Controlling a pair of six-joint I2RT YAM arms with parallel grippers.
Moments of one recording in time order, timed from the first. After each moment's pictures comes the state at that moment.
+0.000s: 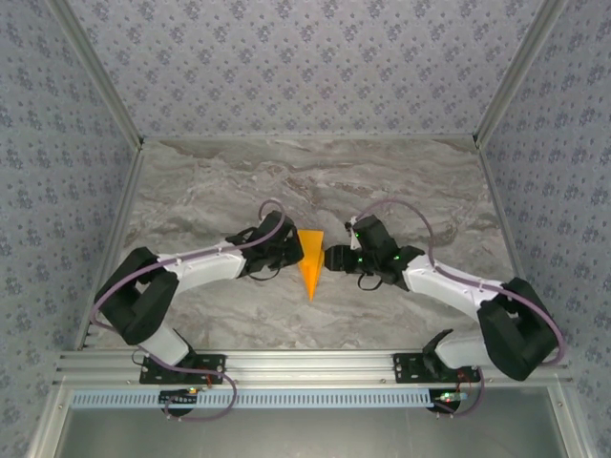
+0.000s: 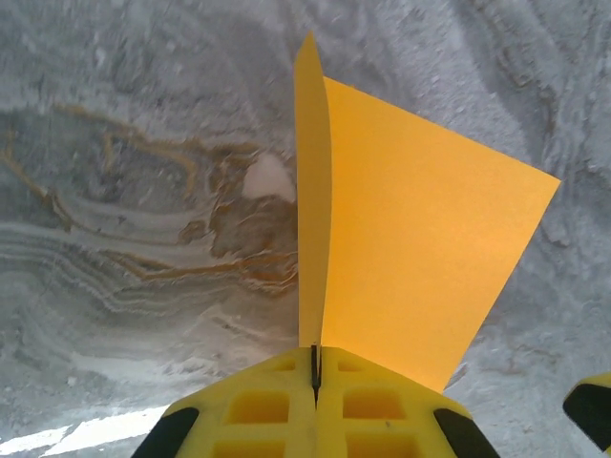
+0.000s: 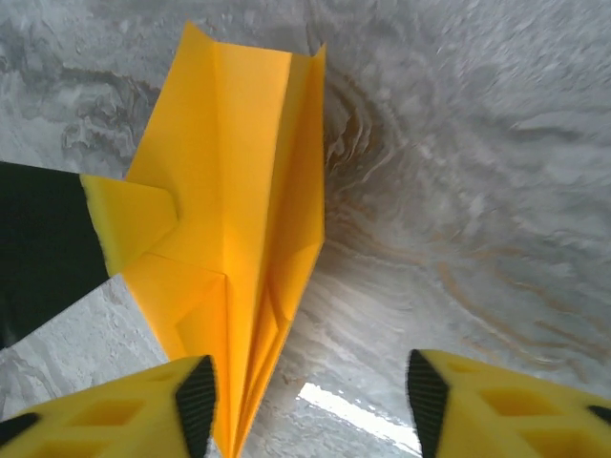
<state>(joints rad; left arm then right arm) -0.78 1.58 0.84 -0.12 0.05 -0.96 0.66 1.33 0.67 -0.16 -0.19 0.61</state>
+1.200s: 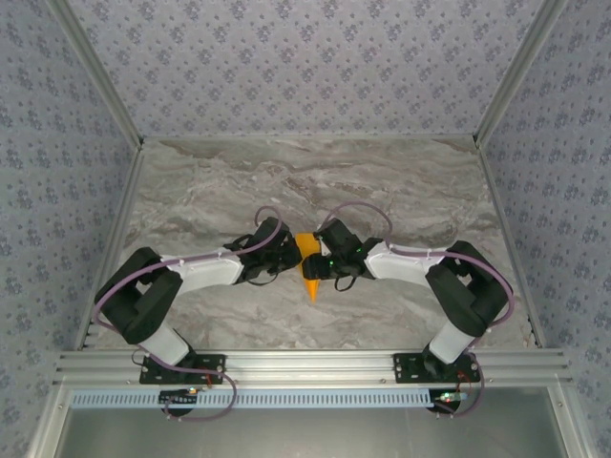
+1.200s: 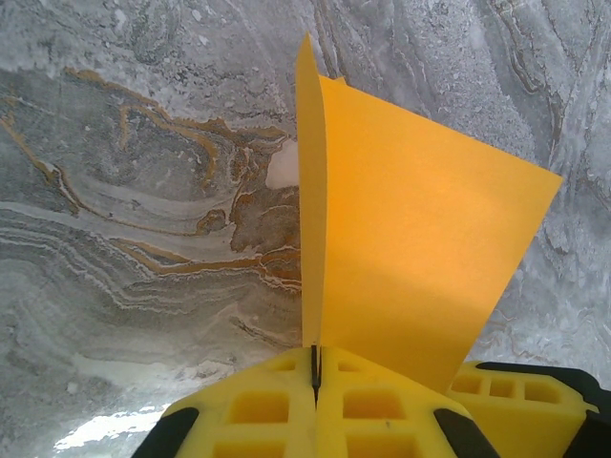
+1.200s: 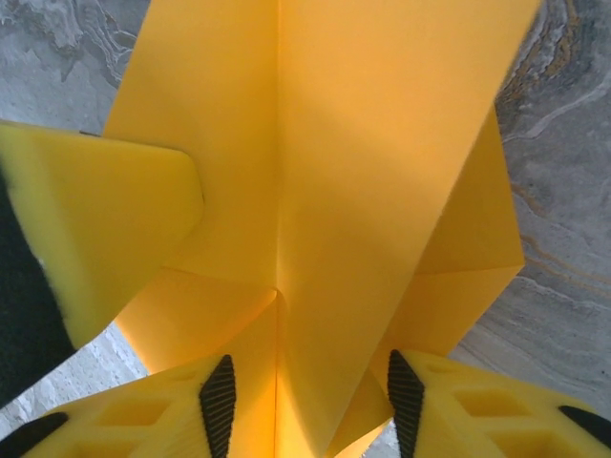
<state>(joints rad) -0.77 1.59 0.76 0.00 0.07 -1.01 0.78 1.65 0.85 -0.19 -0.19 0.58</state>
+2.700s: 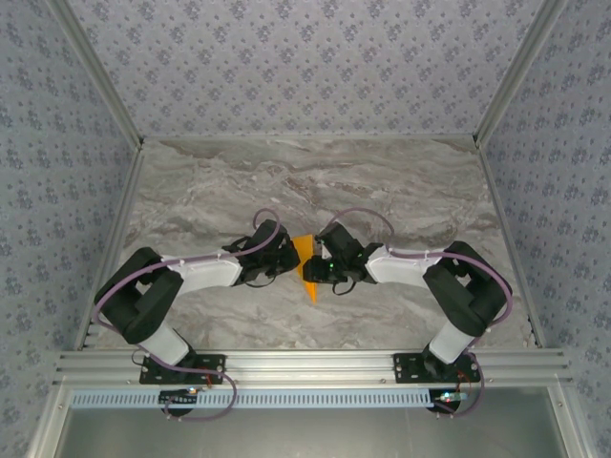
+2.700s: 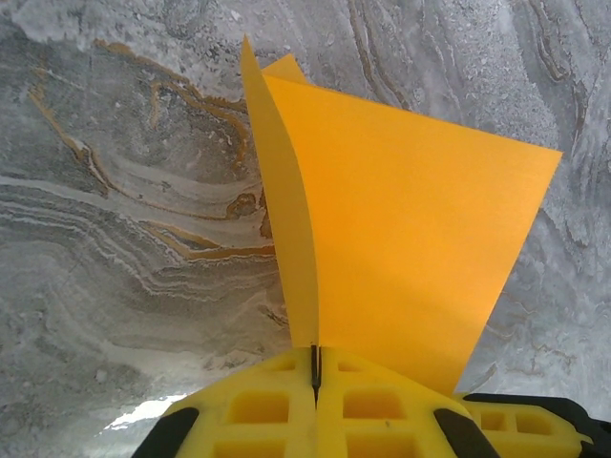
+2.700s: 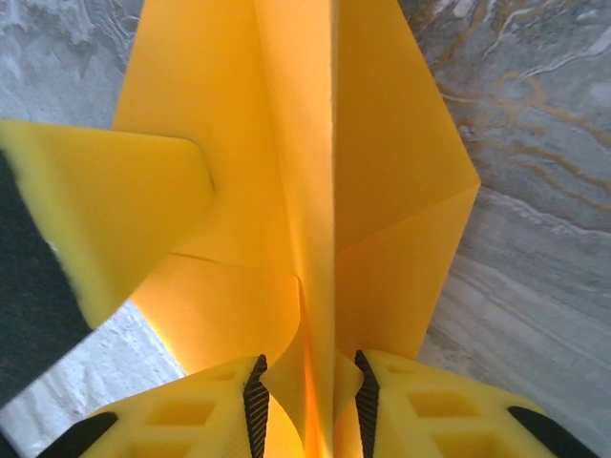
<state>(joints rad) -0.76 1.59 0.73 0.02 0.08 -1.01 0.78 1.65 0.80 -0.11 -0.26 0.72</state>
